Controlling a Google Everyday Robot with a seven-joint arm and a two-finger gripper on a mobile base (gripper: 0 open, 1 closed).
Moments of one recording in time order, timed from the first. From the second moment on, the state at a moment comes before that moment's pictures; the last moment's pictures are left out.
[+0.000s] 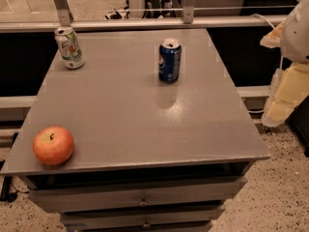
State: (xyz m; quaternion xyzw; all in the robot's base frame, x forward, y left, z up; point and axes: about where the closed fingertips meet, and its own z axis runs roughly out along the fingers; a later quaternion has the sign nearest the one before) arm 0.438 -0.216 0.977 -0.60 0.78 -0.04 0.16
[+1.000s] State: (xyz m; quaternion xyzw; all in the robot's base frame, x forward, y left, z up) arm 0.472 -0.216 0.964 -0.58 0.78 -0.01 0.22
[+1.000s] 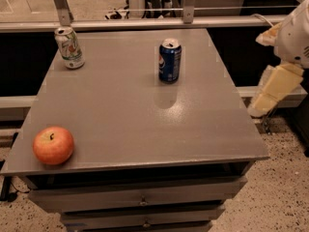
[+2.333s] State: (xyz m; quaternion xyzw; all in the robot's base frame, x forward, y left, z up) arm 0.626 -0.111 0.915 -0.51 0.73 0.17 0.43
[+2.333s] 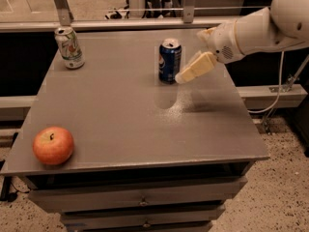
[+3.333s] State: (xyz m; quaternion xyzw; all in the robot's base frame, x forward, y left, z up) arm 0.682 -0.072 0.888 -0.48 0.70 0.24 0.47
